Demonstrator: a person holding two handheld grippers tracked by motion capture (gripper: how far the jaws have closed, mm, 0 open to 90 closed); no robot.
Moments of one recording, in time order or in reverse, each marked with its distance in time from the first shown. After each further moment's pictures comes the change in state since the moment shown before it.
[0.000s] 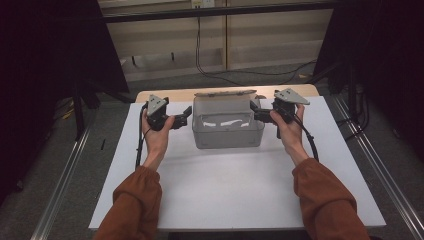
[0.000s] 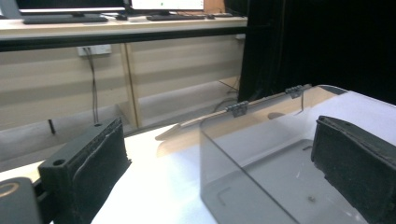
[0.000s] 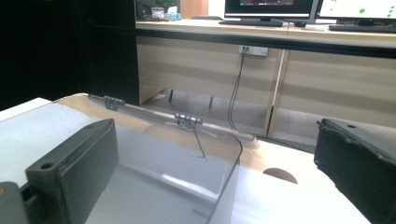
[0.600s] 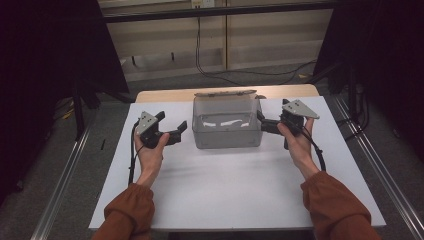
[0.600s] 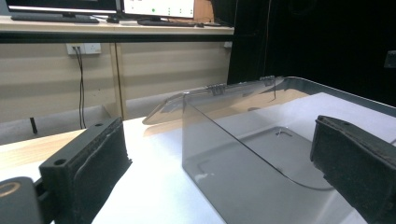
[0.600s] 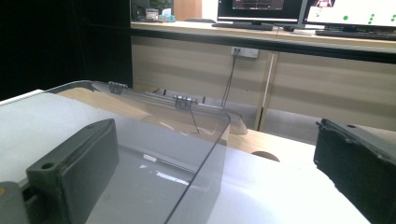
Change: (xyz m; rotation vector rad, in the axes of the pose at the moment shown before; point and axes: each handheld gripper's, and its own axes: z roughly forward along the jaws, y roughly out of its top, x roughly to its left) left arm -0.009 -0.028 -0.042 -0.042 -0.043 -0.007; right arm 0.004 -0.014 -0.039 -0.016 -0.034 -0.026
